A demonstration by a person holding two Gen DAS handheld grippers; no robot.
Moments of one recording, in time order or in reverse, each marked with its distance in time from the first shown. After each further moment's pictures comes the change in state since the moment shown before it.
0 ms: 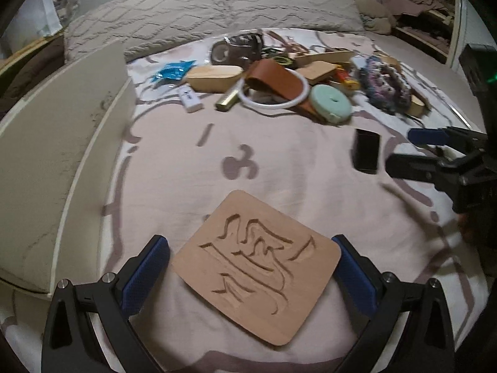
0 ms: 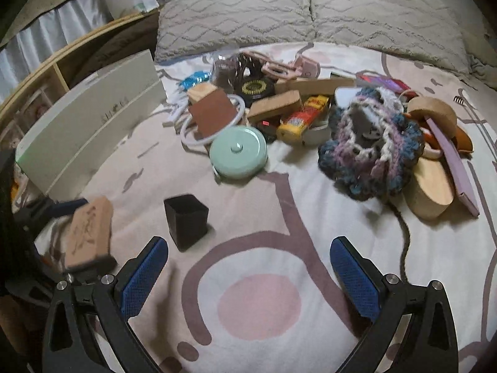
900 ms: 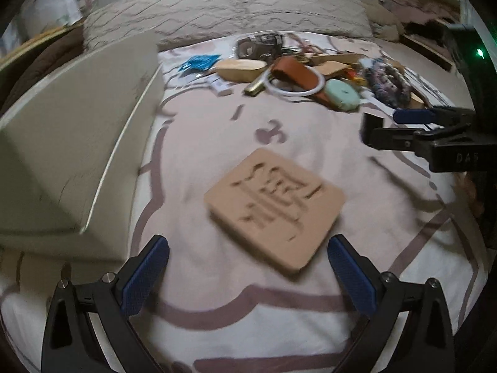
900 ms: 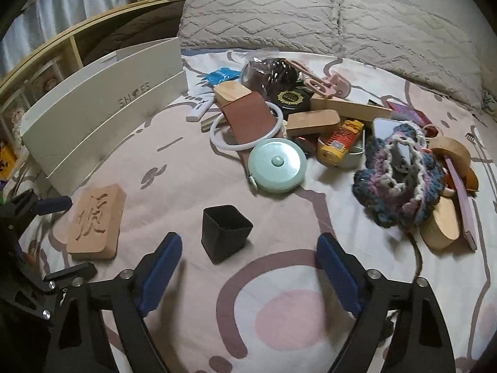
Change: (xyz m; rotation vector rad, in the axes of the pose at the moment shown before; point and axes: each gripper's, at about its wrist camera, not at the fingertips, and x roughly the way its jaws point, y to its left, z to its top) left arm -0.023 0.026 -0.037 -0.077 -0.010 -0.002; right arm 0.002 0.034 0.010 -0.122 -0.001 -0.010
